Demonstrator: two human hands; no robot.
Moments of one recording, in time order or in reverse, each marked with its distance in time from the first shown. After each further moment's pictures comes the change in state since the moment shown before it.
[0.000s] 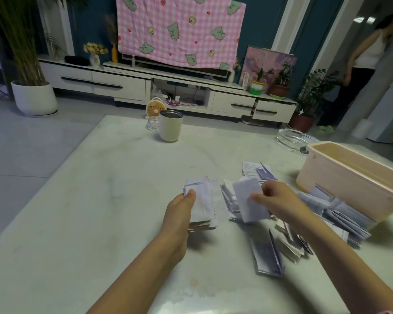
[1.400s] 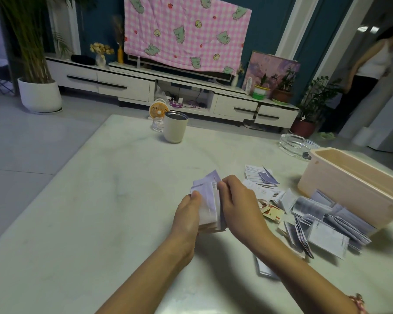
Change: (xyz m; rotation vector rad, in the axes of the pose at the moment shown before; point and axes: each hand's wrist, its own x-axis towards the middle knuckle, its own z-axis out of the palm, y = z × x) left_hand -0.001 -0.008 0.007 -0.004 0.049 0.060; right_hand -0.049 -0.069 0.055 0.022 0.120 -0.356
